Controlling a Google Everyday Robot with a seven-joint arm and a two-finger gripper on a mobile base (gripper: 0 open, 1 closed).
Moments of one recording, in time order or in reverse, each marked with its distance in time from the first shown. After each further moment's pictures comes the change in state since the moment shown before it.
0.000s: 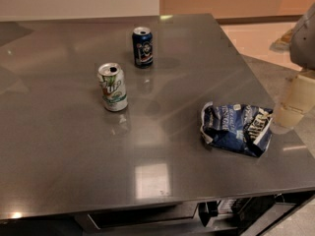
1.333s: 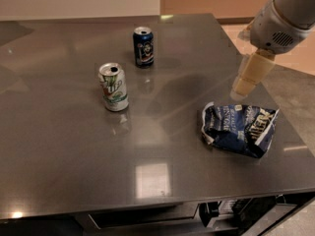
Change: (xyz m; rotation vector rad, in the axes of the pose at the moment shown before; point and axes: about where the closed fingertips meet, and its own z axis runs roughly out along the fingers) arm -0.043 -0.080 0.054 -0.005 -0.142 0.020
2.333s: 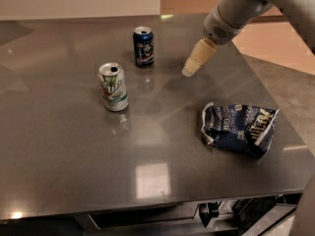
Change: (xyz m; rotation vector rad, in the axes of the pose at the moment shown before) arm -0.072 -0.097 0.099 0.039 -0.121 0.154
